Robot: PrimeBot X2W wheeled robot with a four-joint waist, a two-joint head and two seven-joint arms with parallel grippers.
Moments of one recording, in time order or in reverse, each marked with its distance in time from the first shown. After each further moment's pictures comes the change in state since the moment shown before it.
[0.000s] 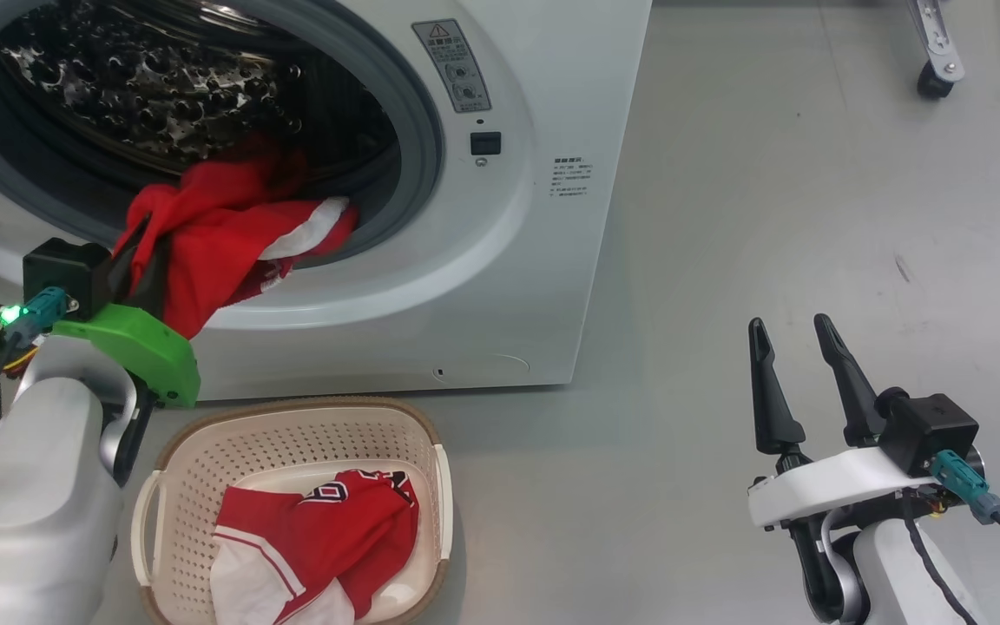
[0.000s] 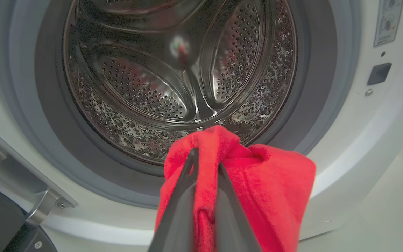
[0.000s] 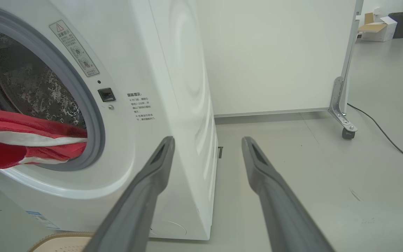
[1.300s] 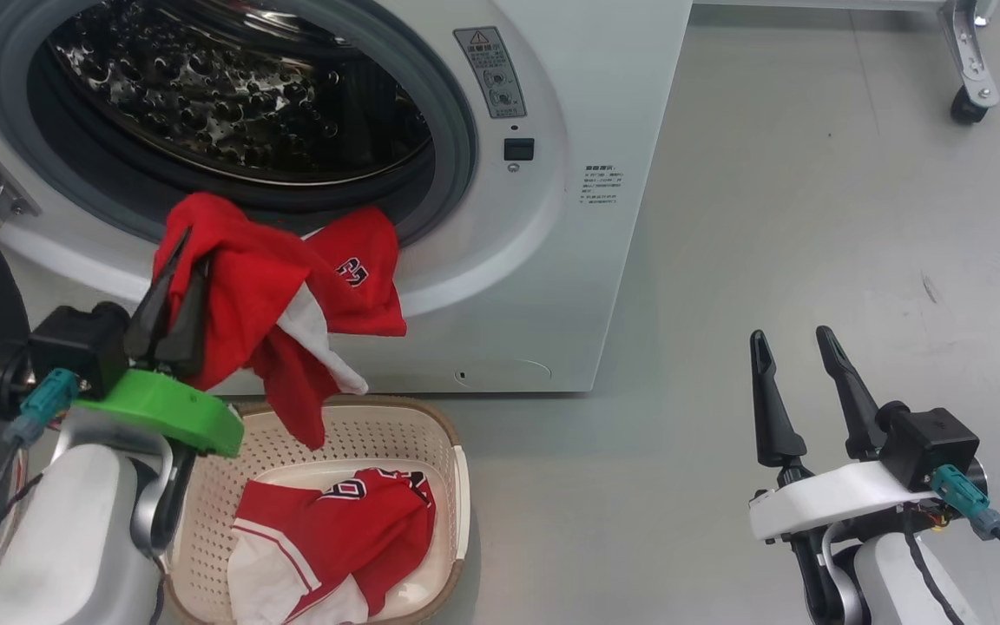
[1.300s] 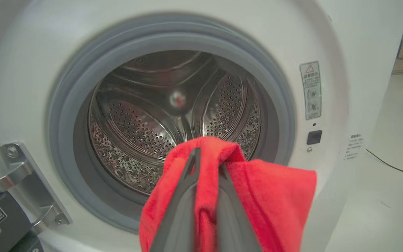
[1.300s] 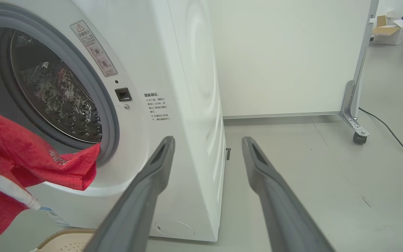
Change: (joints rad) left arm 0.236 -0.023 0.080 -0.460 -0.047 0.029 0.003; right arm 0.037 0.002 -0.005 -0.025 -0.010 0.018 0.000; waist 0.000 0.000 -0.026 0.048
